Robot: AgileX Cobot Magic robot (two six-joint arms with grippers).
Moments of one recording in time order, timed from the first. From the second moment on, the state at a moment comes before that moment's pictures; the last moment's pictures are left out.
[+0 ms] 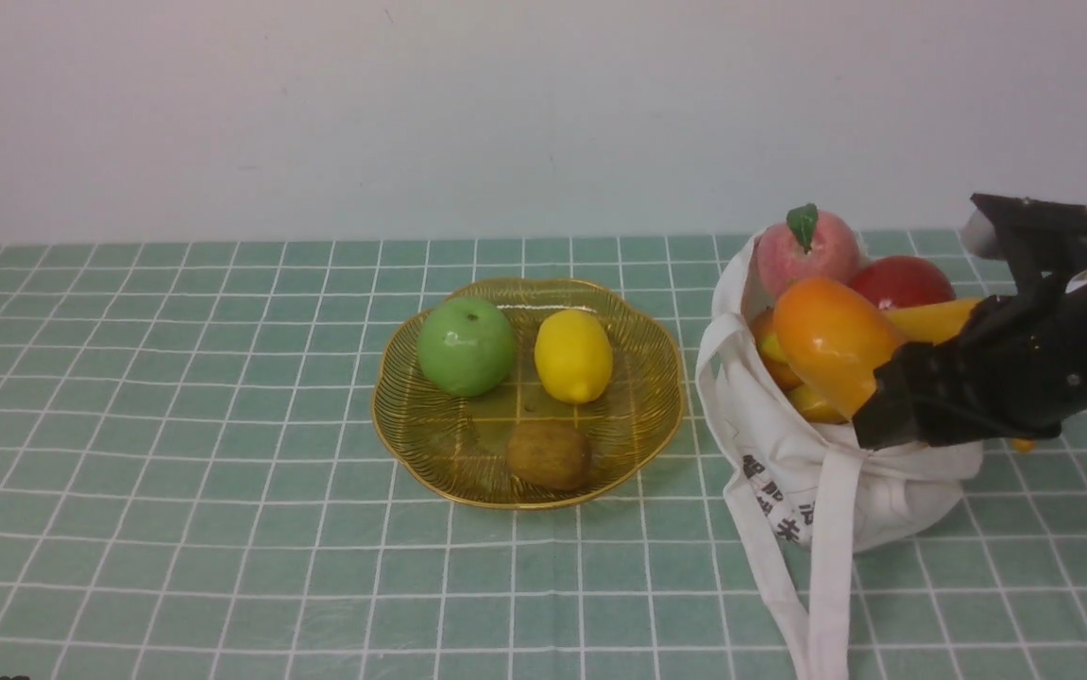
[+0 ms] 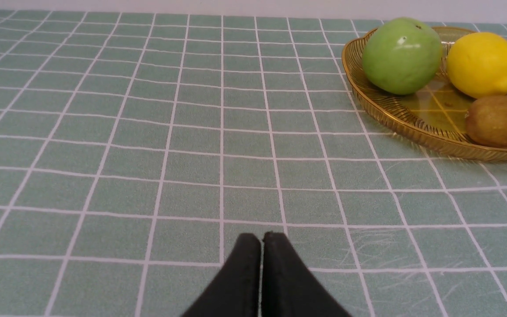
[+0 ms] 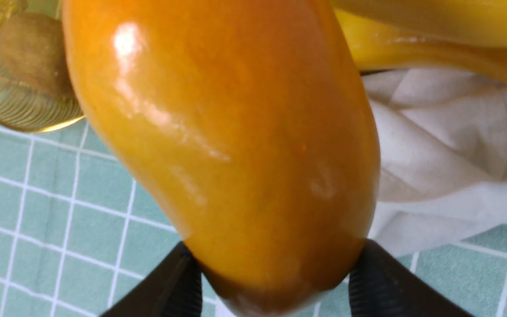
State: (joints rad) right arm 0.12 1.53 -1.04 0.46 0.87 -0.32; left arm -0.10 -0.01 0.03 0.02 0.38 -0.10
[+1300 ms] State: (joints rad) right arm 0.51 2.03 -1.48 0.55 0.68 -0.48; left arm -0.10 -0.01 0.03 0.02 0.38 -0.10
